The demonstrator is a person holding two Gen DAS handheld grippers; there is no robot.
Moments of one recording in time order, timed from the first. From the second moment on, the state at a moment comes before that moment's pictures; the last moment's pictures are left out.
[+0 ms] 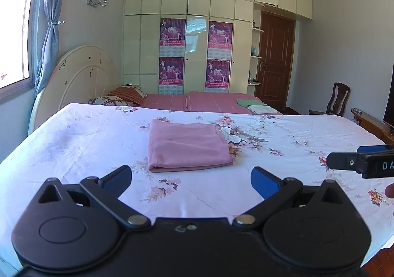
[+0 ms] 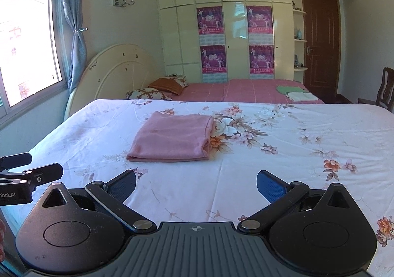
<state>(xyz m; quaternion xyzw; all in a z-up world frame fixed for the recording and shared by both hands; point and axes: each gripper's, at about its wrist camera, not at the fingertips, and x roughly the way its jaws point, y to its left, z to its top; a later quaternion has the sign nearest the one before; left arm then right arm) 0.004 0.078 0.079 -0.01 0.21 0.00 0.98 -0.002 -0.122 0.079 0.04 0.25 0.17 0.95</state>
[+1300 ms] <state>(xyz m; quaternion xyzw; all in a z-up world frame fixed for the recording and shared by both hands) 0.007 0.071 0.085 0.00 0.20 -0.01 0.98 -0.001 -0.137 0.093 0.03 0.24 0.17 0.95</state>
